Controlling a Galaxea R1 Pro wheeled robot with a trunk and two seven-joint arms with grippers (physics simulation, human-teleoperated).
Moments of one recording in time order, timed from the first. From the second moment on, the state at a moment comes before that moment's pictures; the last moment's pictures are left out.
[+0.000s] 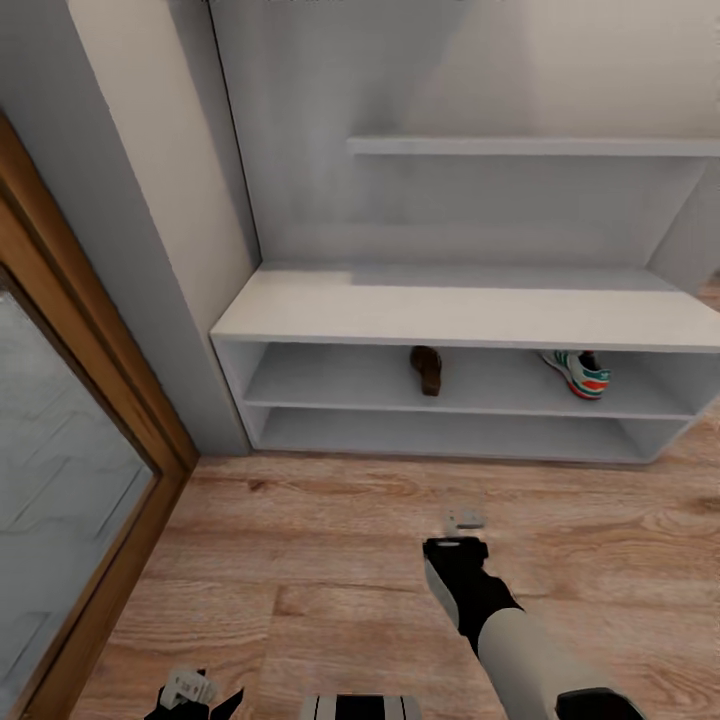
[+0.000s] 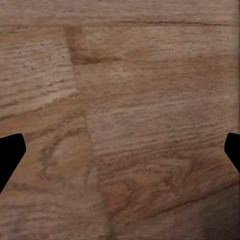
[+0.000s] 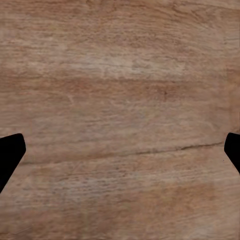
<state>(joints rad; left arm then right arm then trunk) -0.24 0.21 0.01 -0.49 0.09 -0.23 -0.63 -0.72 0.17 0.04 -0.42 0.04 0.32 -0.47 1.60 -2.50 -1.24</state>
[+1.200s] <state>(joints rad) -0.24 0.21 0.10 -0.44 0.10 -0.31 -0.53 -0.57 -0.06 0.04 -0.03 0.04 -0.30 -0.06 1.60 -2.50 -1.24</state>
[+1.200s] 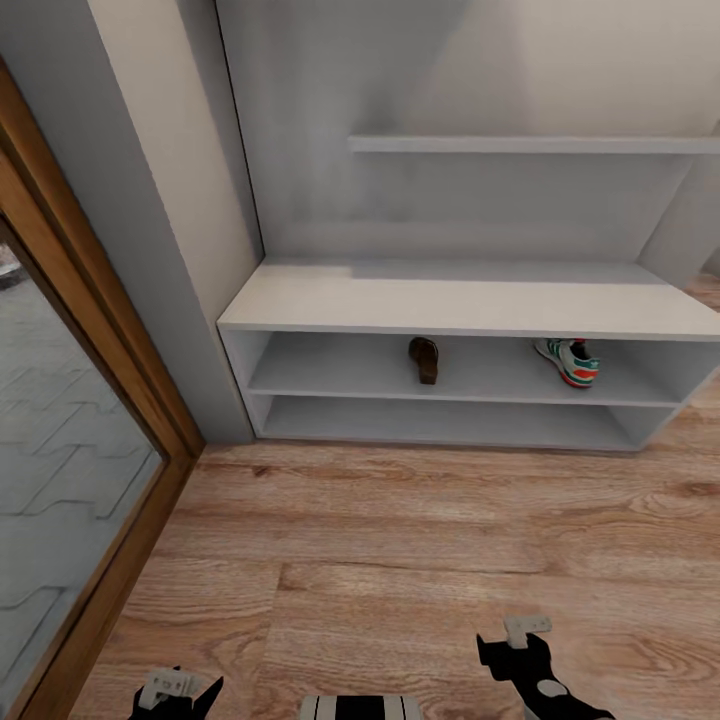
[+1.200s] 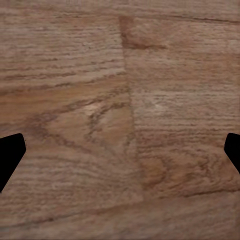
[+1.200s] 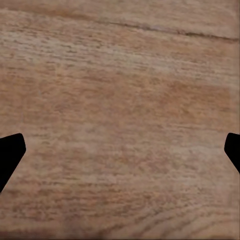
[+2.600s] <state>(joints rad) -0.24 0.21 0.11 -0.39 0.10 -0.35 -0.52 -0.55 -0.07 0.04 -0.03 0.04 -0.30 -0.06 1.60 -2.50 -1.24</state>
